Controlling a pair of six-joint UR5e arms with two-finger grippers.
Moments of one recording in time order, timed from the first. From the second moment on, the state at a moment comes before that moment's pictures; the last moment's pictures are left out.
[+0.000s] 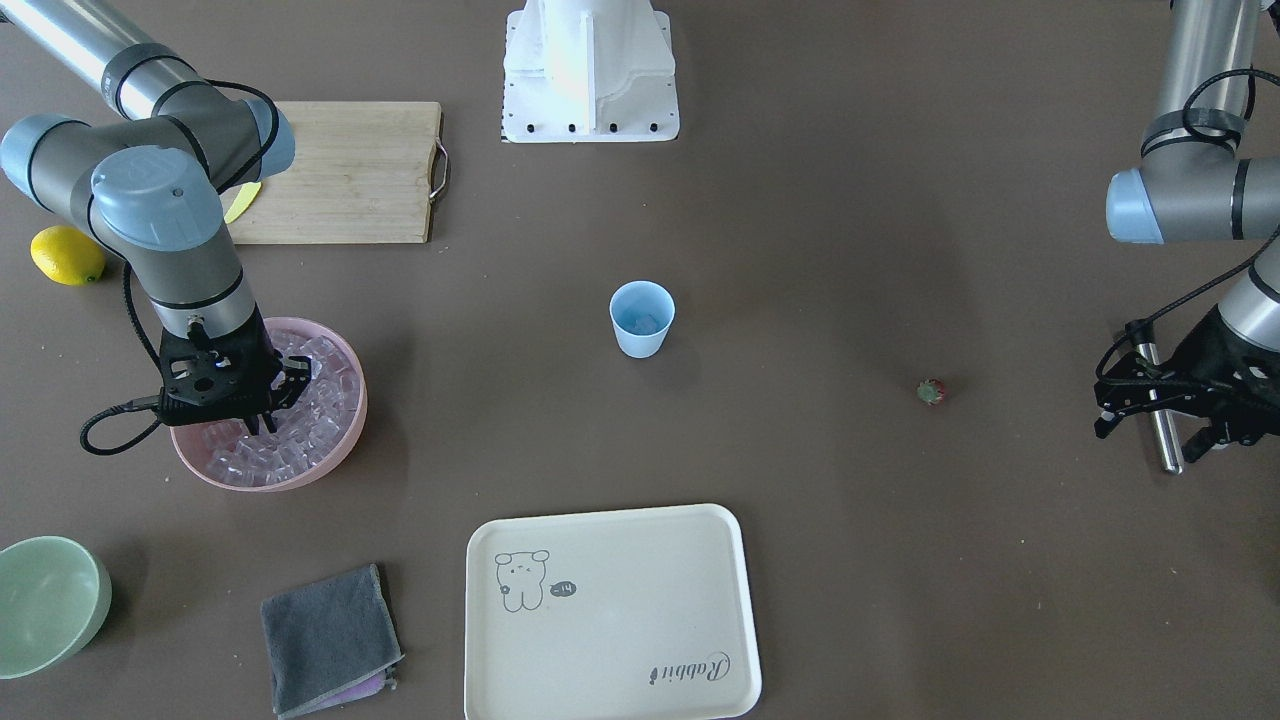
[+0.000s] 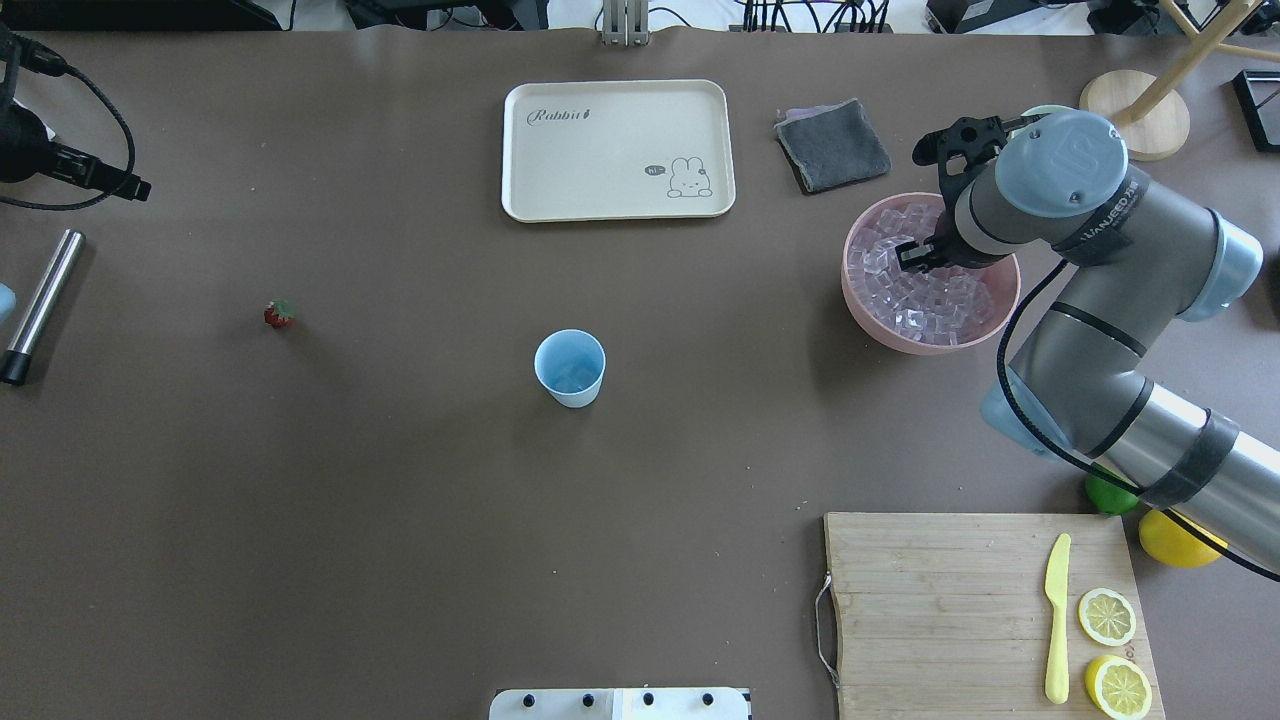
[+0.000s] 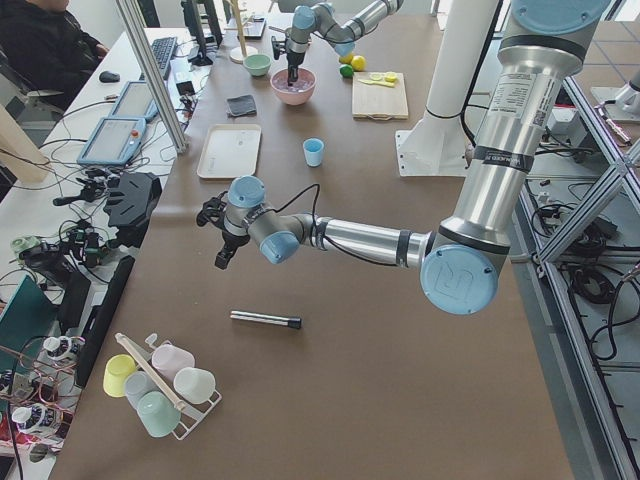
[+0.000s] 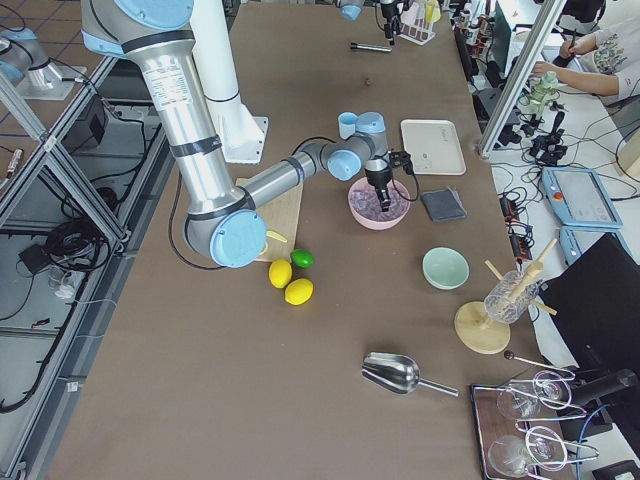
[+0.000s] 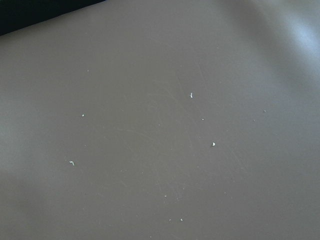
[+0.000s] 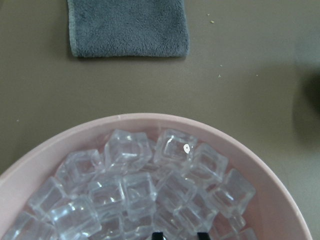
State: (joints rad) left arm -1.16 -1.82 -1.41 -2.26 -2.12 -0.42; right arm 0.82 -1.21 1.67 -1.37 1.81 0.74
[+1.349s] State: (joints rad) left arm -1.16 -1.78 -1.42 -2.30 -2.12 -0.42; right arm 0.81 -1.19 1.66 -1.45 1.76 0.74
